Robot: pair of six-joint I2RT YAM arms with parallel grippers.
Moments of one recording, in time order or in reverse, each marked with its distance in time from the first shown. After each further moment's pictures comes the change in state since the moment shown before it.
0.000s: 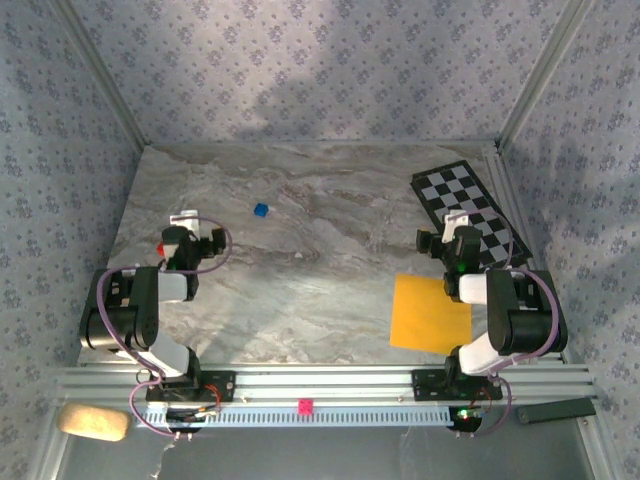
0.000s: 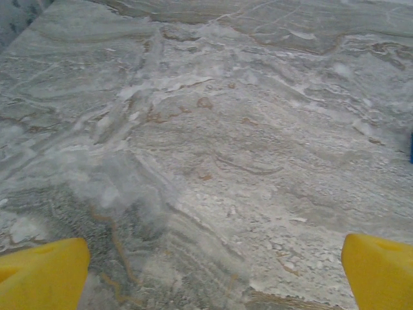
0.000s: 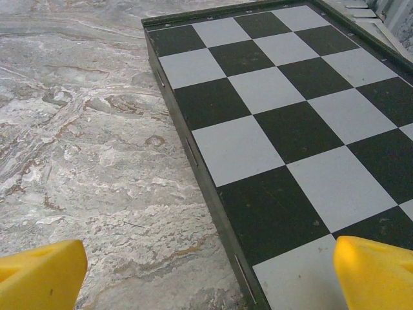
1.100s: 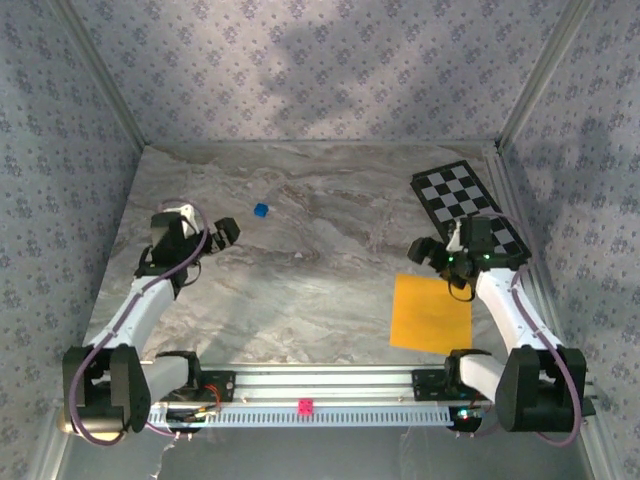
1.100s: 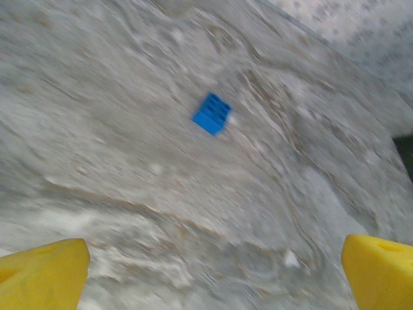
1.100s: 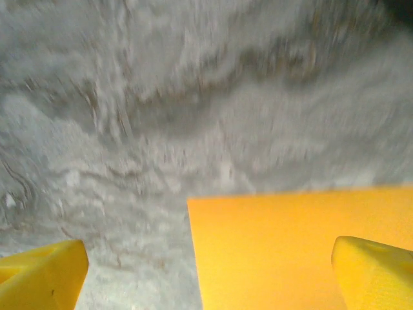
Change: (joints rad) left arm -0.074 -0.449 0.191 -0.808 0.357 -0.452; right arm 0.055 -0.409 0.294 -1.299 -0.286 0.545
